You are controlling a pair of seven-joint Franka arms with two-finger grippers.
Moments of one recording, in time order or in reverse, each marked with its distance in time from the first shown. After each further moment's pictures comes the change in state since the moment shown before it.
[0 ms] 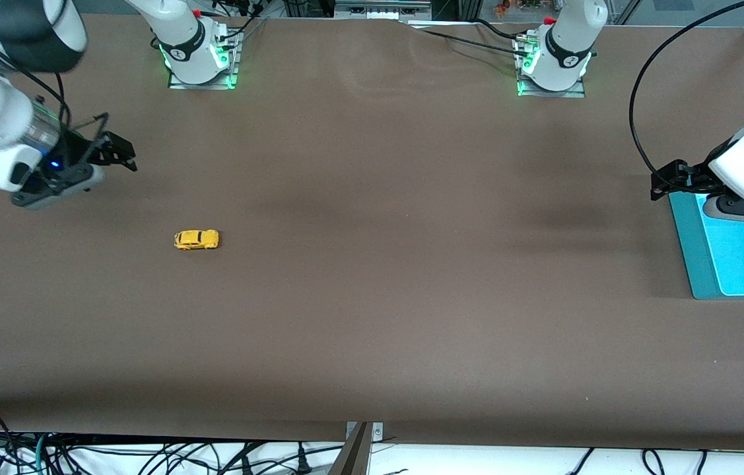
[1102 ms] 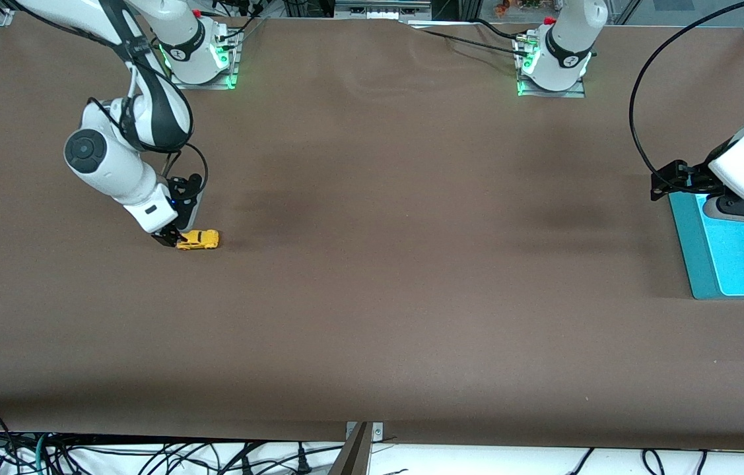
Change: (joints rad) left arm 0.000 0.001 0.000 0.001 0.000 -0.001 0.000; right arm 0.001 0.265 0.078 -0.282 0.000 0.648 -0.872
